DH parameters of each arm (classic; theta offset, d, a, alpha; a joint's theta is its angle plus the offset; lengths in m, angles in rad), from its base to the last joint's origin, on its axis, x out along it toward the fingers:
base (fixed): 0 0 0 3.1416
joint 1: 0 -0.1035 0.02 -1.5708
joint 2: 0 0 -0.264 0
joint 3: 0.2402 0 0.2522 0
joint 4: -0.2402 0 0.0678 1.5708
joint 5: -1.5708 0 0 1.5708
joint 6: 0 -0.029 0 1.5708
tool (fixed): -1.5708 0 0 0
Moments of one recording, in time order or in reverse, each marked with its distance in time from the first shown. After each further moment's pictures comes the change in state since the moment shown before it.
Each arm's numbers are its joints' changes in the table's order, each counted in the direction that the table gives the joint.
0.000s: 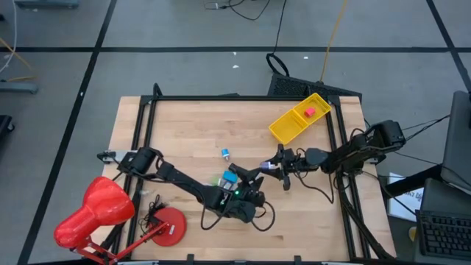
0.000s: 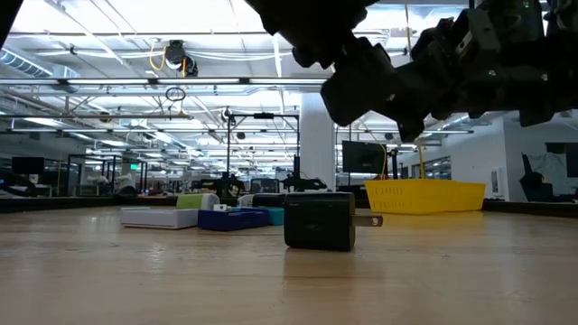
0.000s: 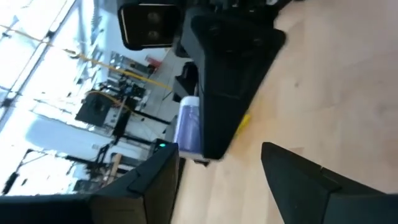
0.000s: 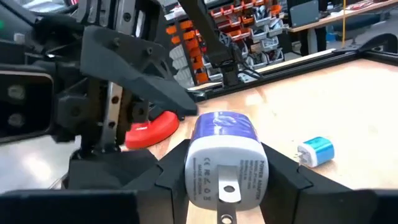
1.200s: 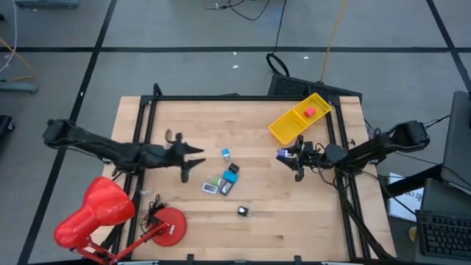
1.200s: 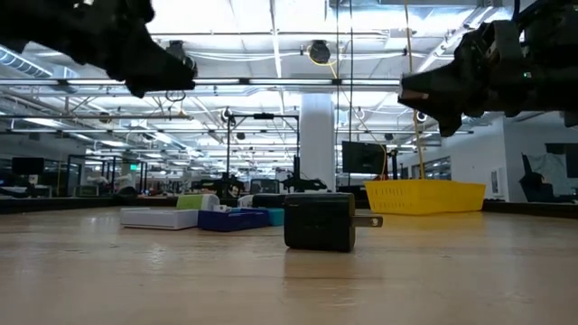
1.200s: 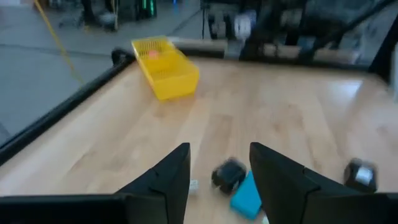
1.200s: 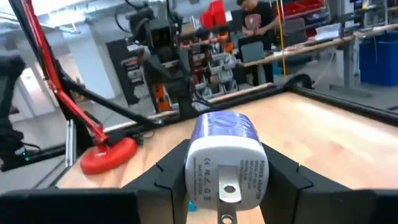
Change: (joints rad) left arm -0.198 1.312 -1.201 0.186 0.756 0.646; right arm 0.024 0.329 -0.207 -0.029 0.184 0.063
